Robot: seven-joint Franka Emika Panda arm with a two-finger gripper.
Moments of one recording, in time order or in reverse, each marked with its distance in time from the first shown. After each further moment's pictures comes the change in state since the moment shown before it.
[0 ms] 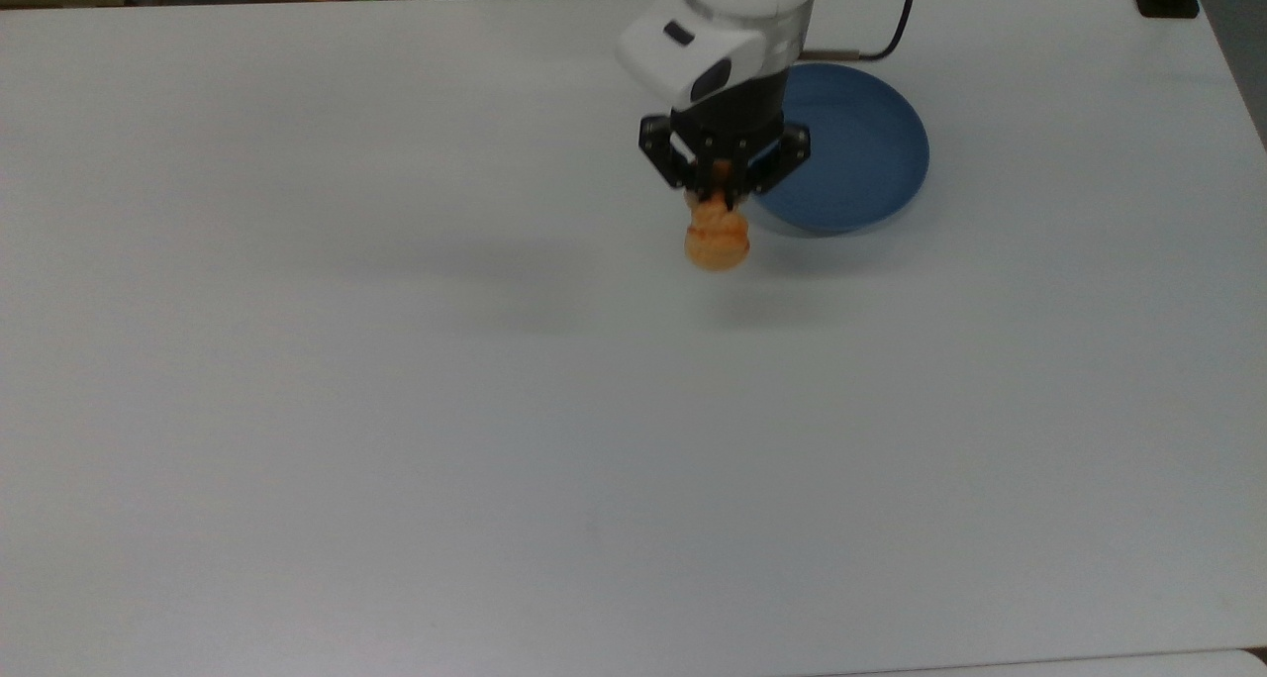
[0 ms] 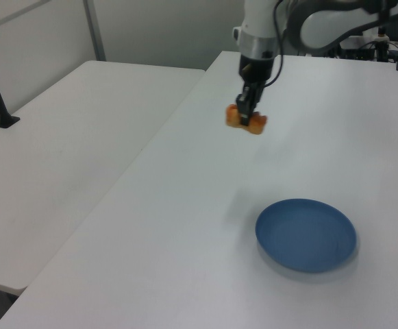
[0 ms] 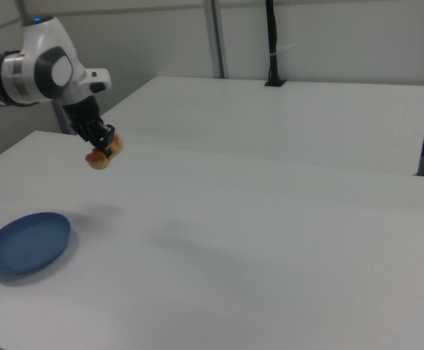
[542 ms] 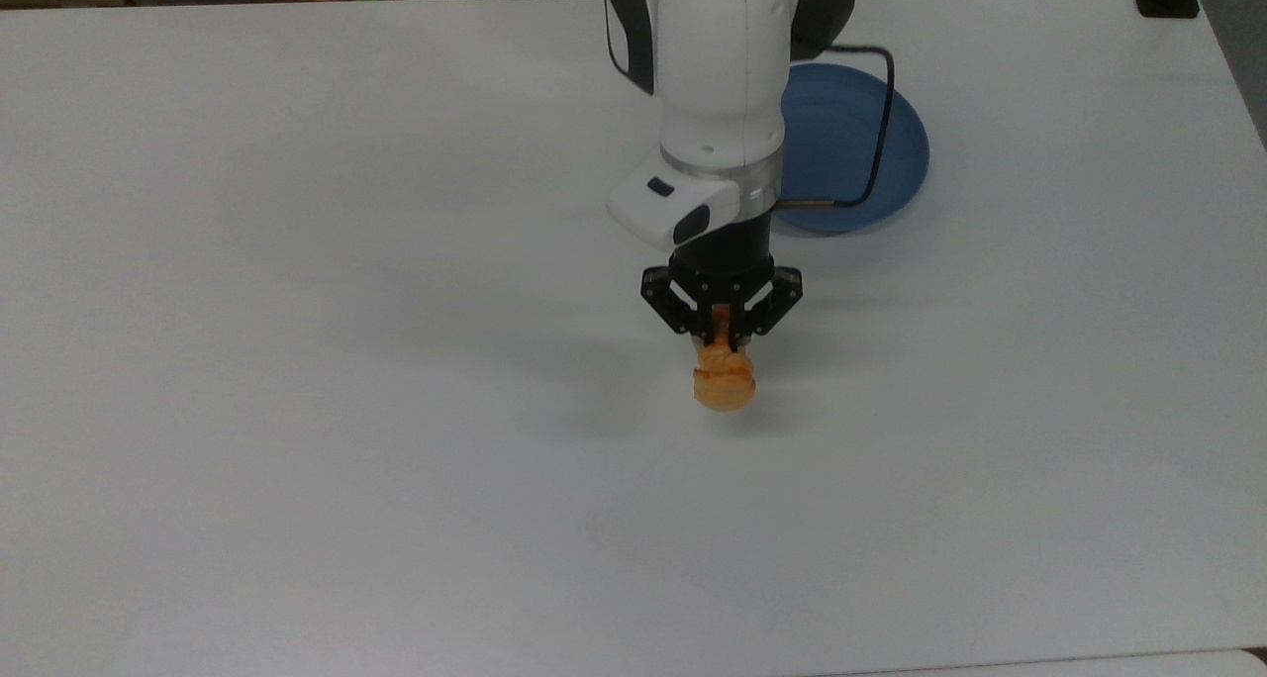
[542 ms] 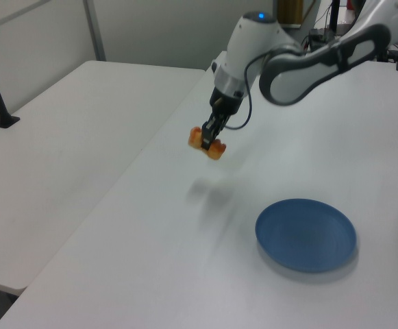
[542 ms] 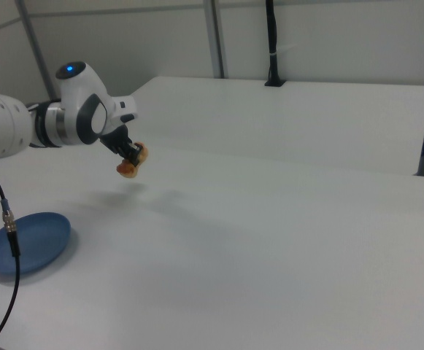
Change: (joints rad) arm 0.000 0.213 -0.029 0.015 -0.002 0.427 -0.014
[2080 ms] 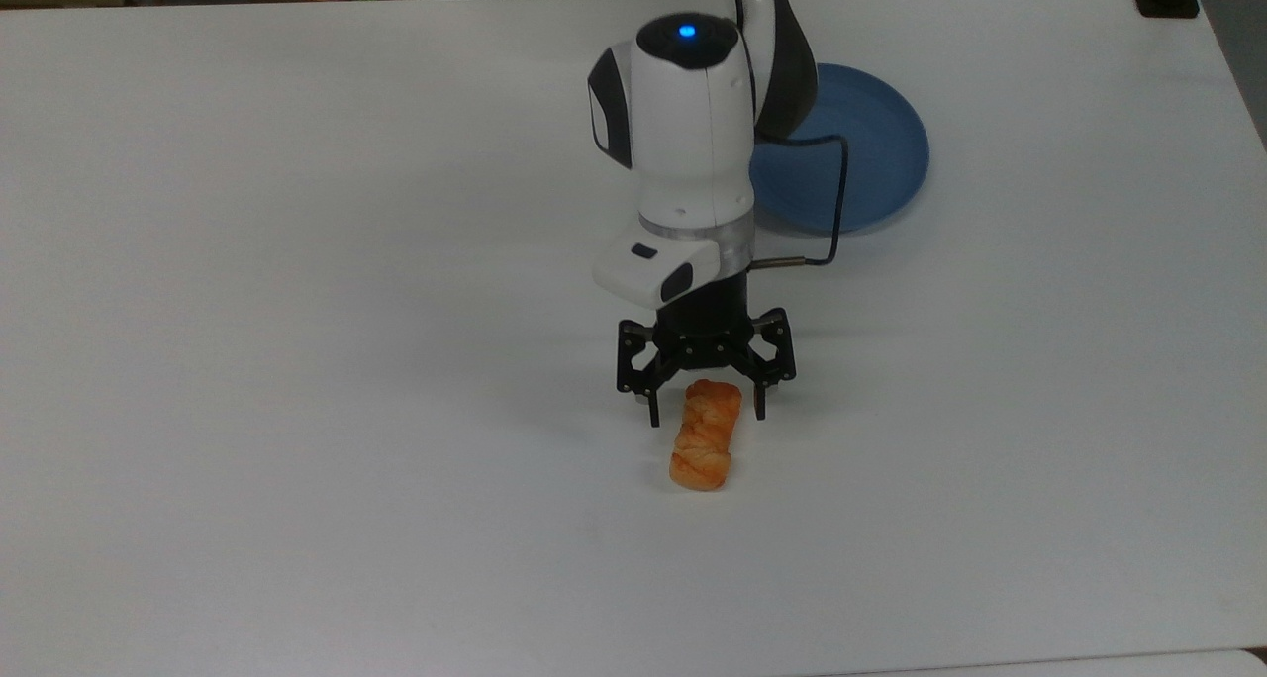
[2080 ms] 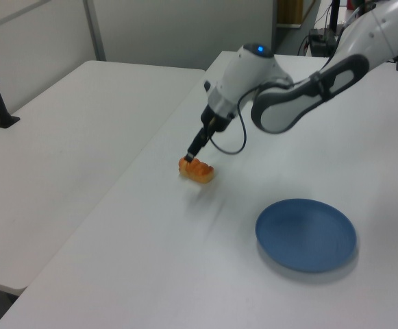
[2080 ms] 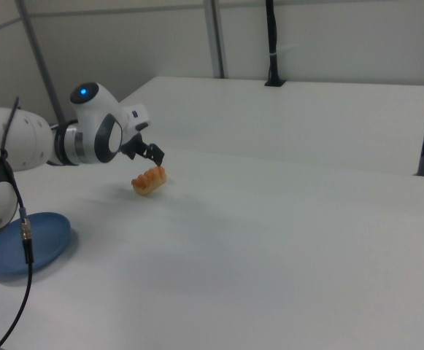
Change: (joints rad) arm -0.010 0.108 -0.022 0.027 -0.024 0.234 -0.113
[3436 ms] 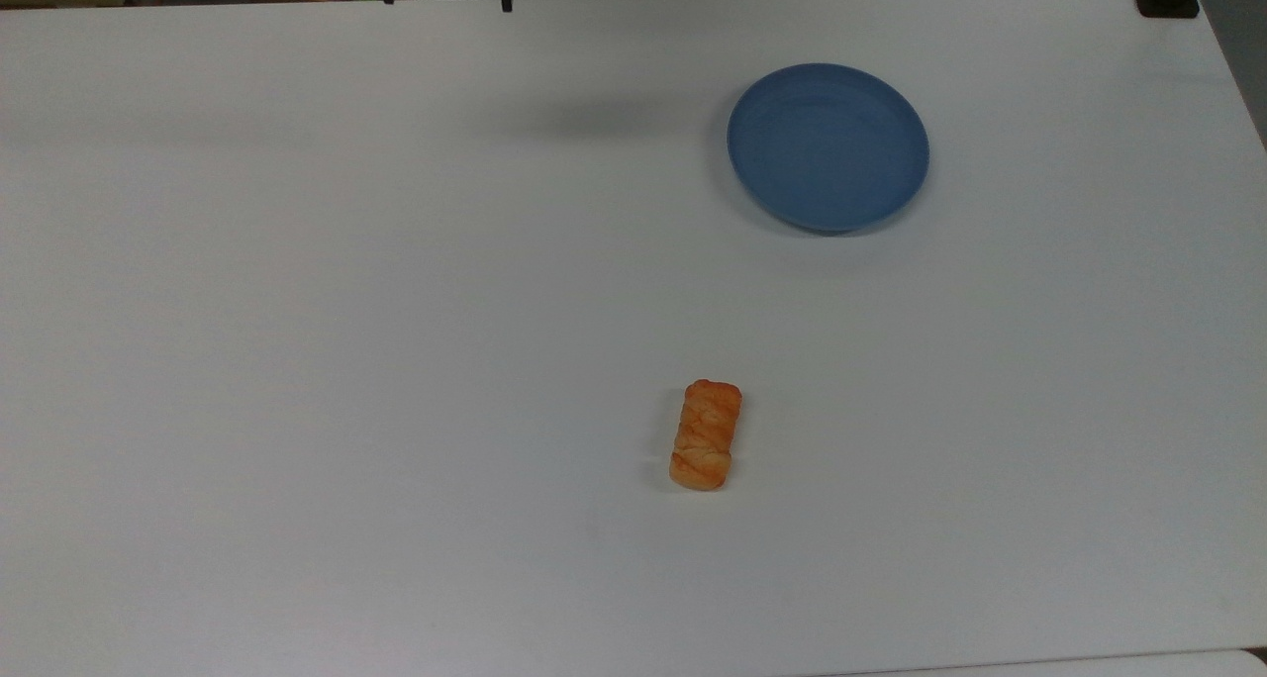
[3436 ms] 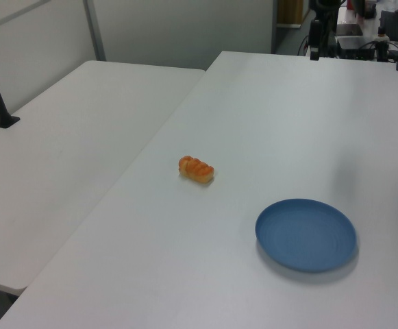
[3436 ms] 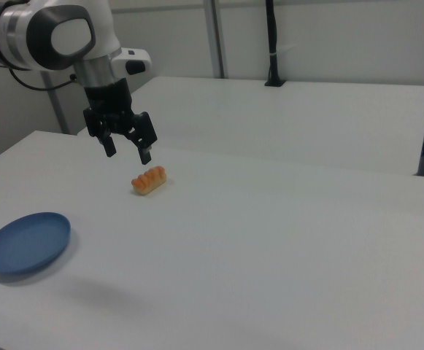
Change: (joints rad) arm -0.145 -0.697 -0.154 -0.248 0.119 -0.983 -0.285
